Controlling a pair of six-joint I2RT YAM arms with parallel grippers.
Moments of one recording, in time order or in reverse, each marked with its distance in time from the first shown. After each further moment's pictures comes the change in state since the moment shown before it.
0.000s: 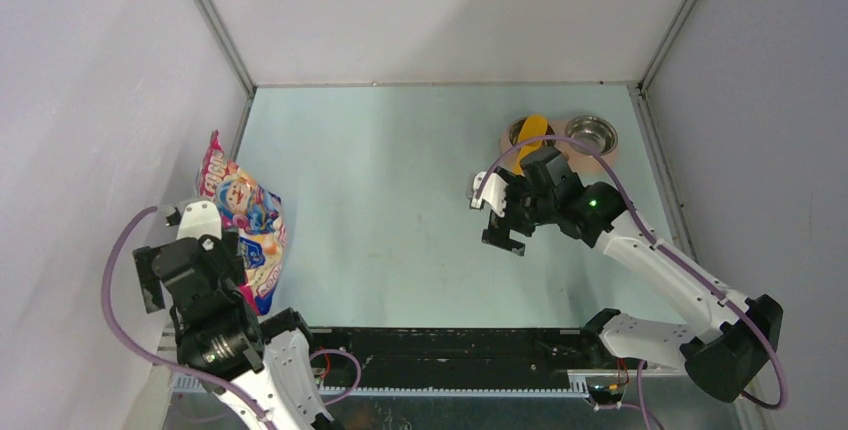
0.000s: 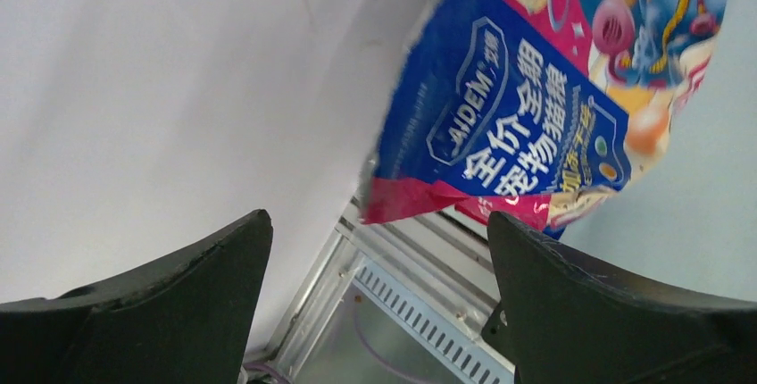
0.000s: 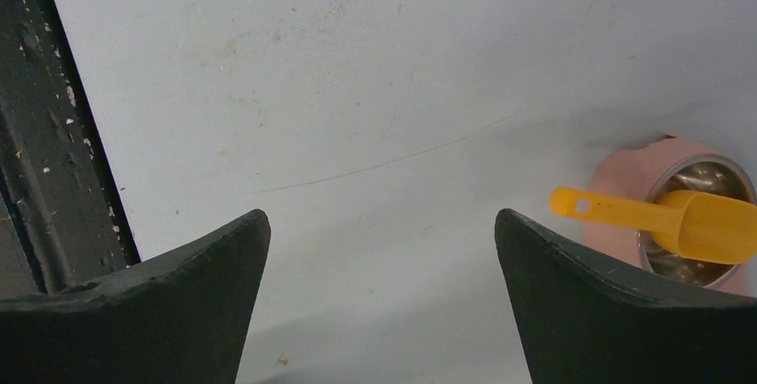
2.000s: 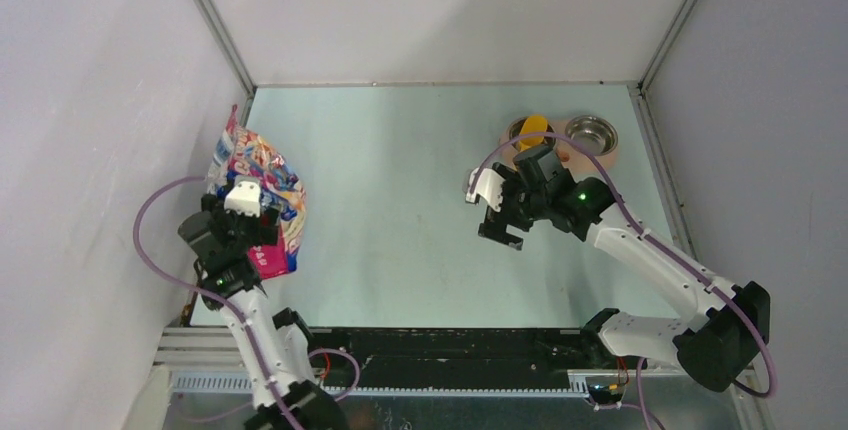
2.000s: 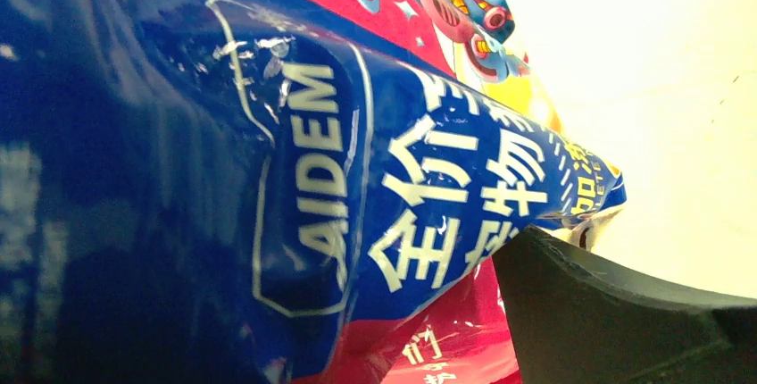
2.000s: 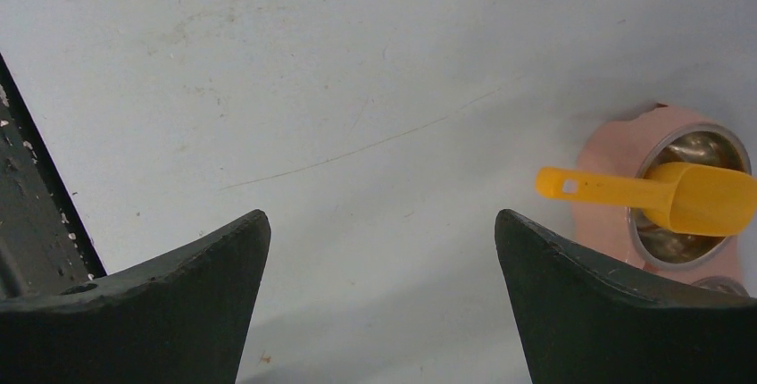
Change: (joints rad) left arm 0.123 0.151 -0.731 0.871 0.789 0.148; right arm -0.010 0.059 -0.007 0.034 0.071 0.000
